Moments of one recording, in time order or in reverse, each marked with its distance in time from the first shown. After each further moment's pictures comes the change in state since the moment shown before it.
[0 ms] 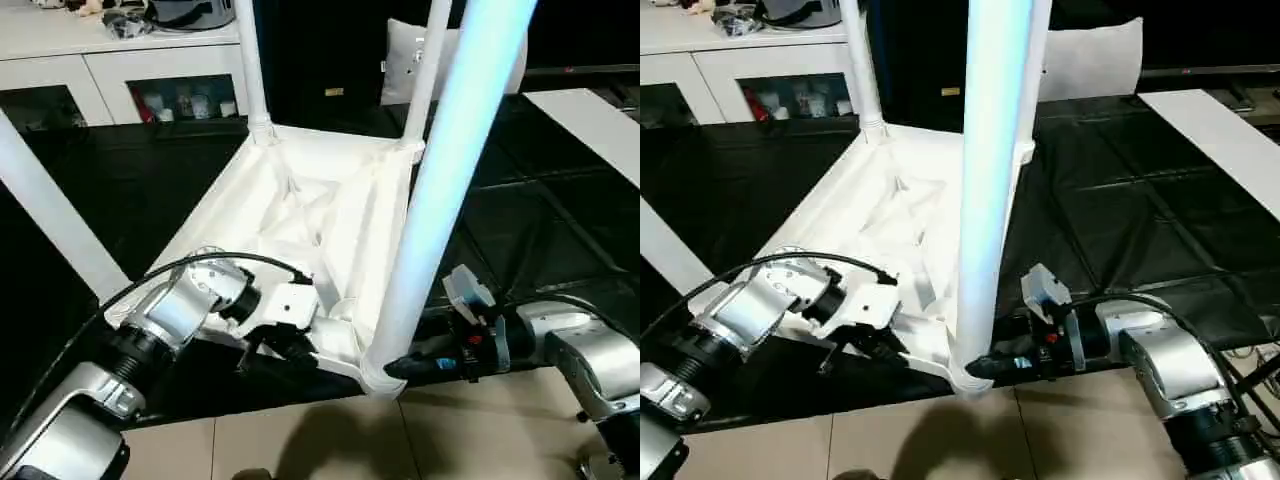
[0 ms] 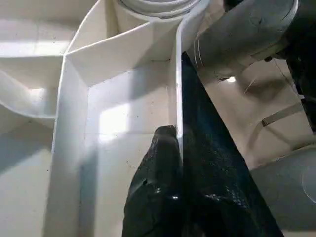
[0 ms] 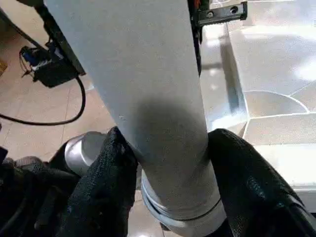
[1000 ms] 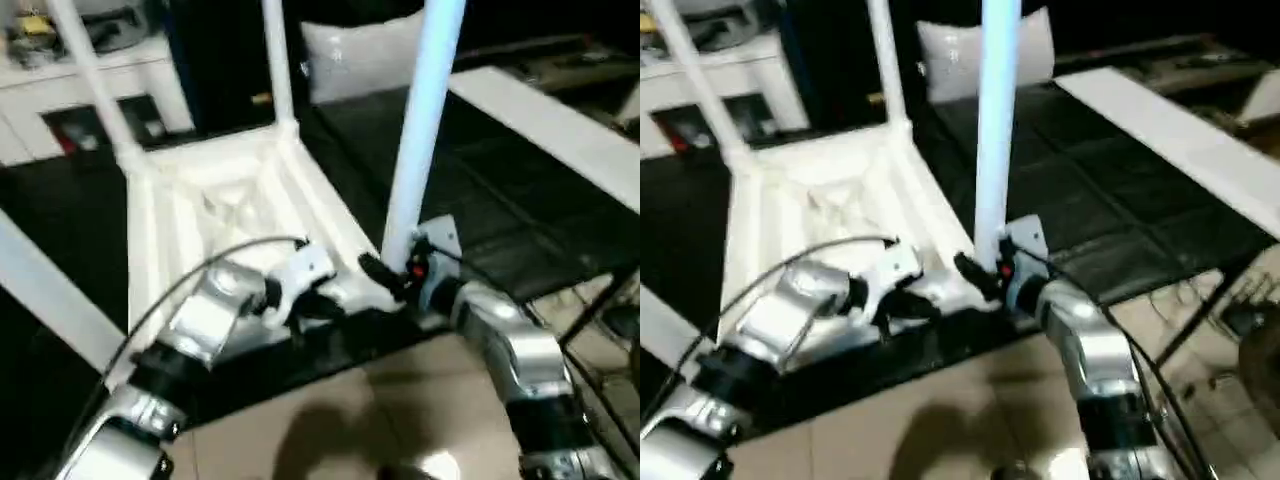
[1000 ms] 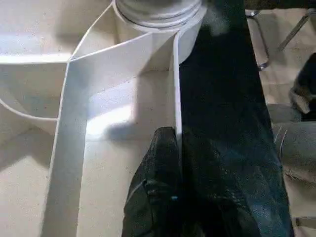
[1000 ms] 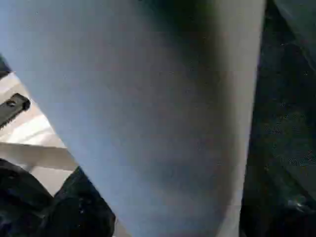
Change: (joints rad) left arm 0.061 -0.200 0.174 -0.105 0.008 0.443 0.441; right arm -0.062 0.361 -0.165 0.088 -0.162 0.015 -0.808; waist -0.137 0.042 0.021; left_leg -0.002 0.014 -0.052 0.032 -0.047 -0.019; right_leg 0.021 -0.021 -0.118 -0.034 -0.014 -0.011
